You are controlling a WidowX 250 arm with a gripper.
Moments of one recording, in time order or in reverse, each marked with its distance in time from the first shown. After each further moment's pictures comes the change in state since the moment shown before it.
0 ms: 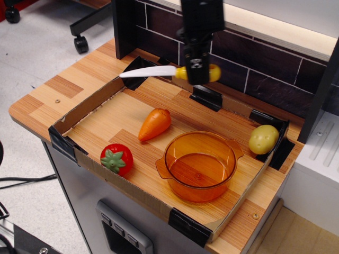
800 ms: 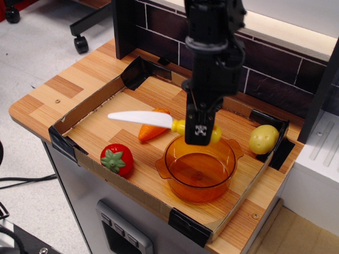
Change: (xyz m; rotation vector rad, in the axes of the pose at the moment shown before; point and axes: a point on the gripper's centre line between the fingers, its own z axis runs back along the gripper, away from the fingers) arm -0.011 -0.071 -0.037 0.004 0.185 -0.008
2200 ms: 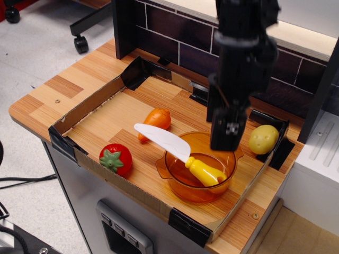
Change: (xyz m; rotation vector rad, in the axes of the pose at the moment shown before) arm 0.018 -0.007 0.019 -0.024 -0.024 0.078
